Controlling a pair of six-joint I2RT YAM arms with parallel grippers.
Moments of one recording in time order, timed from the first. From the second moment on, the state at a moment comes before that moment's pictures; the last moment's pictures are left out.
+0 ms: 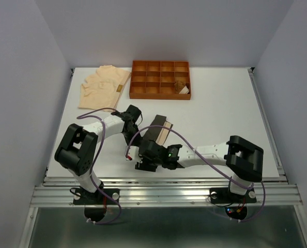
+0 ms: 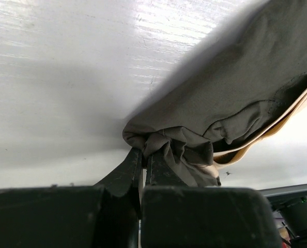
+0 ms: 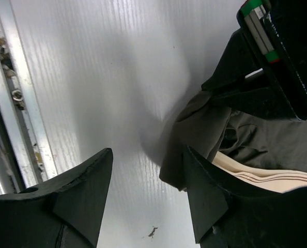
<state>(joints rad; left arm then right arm) -0.52 1.65 0.96 -0.66 0.15 -0.85 1.24 1.72 1.04 -0.15 0.11 -0.30</state>
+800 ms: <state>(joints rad) -0.52 1.65 0.96 -0.67 0.18 -0.81 1.24 1.84 1.08 -0.13 0.30 -0.34</state>
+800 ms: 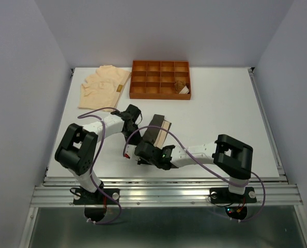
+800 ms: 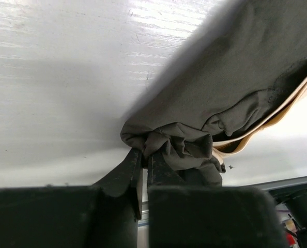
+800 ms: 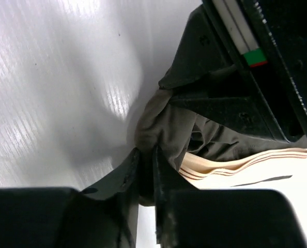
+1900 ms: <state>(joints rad) -0.36 1.28 0.83 -0.70 0.10 -0.83 0.83 1.86 1.04 0.00 -0.67 0.21</state>
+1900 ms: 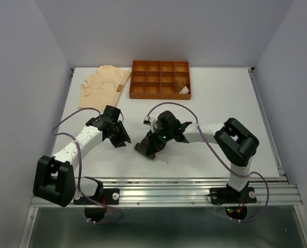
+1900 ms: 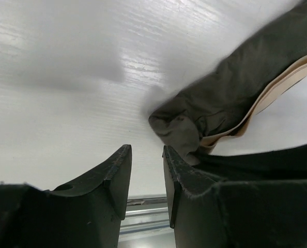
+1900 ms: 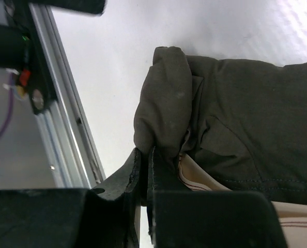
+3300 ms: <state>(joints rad) -0.53 1.57 0.77 -0.25 0.35 -0.85 0.59 2.00 0.55 1.04 -0.83 1.08</state>
